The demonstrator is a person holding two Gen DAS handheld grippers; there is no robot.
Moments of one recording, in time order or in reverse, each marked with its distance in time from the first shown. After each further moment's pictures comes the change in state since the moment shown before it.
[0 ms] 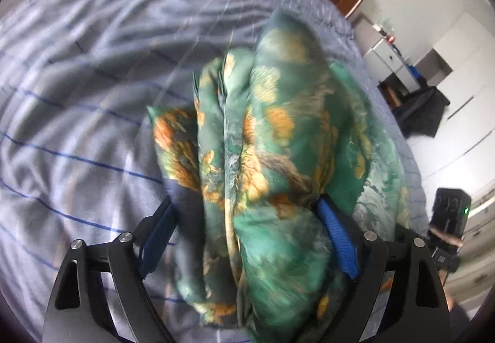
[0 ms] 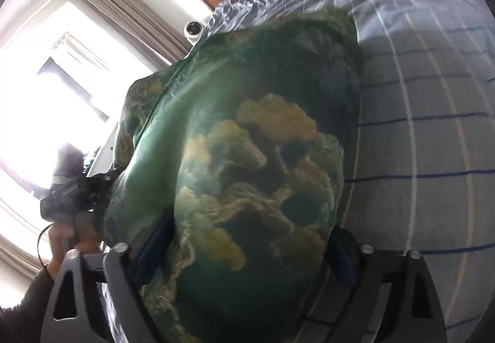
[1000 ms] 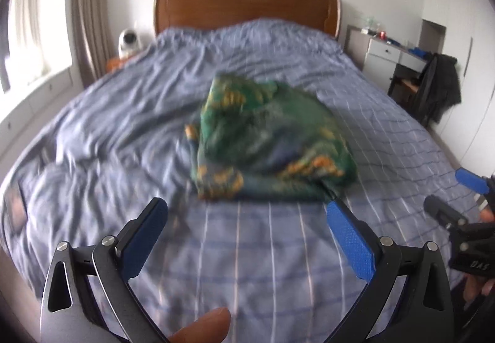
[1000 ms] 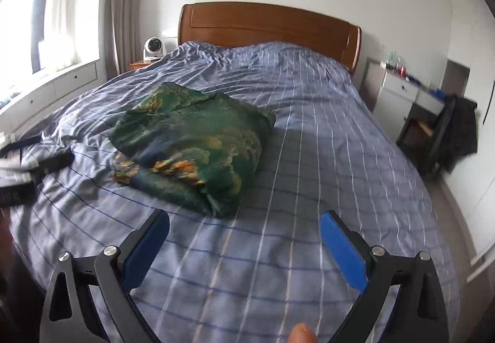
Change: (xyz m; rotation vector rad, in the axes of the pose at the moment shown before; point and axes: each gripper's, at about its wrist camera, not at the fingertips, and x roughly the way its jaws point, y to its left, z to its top) left arm -0.155 -0.125 -0.158 0.208 -0.251 0.284; right arm -0.182 0.170 -0.138 -0.347 -0.269 -0.623
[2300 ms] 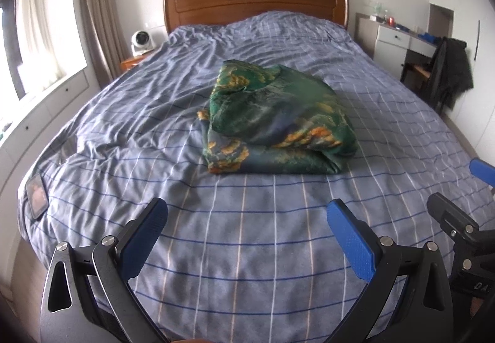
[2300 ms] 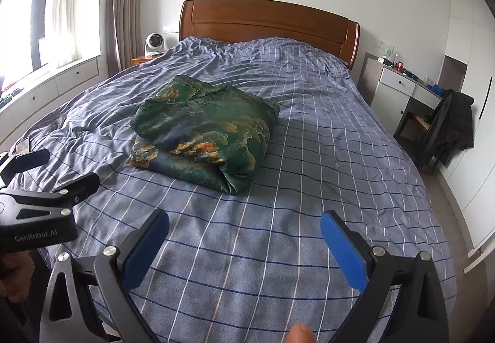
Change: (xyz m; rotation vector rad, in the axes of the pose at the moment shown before) left arm -0.033 -0.030 -0.034 0.057 -0.001 0.103; right arm -0.044 0.023 -0.029 -0.015 0.023 -0.015
